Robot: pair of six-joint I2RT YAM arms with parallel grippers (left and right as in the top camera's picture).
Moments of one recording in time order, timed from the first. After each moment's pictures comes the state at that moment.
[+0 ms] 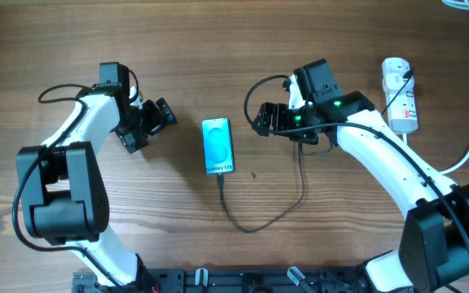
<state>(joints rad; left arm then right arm) 0.06 1.90 1.18 -0.71 0.31 -0.49 0.38 1.66 1.17 -0.67 -0.36 0.49</state>
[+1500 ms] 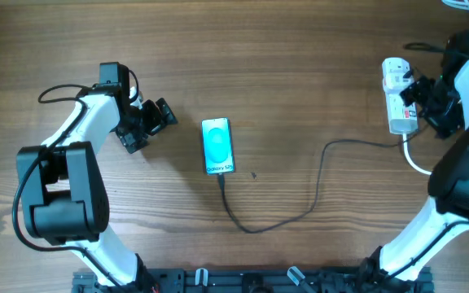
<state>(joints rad) 0.06 1.90 1.19 -0.71 0.31 -0.49 -0.36 2.07 1.64 -1.10 0.14 0.62</state>
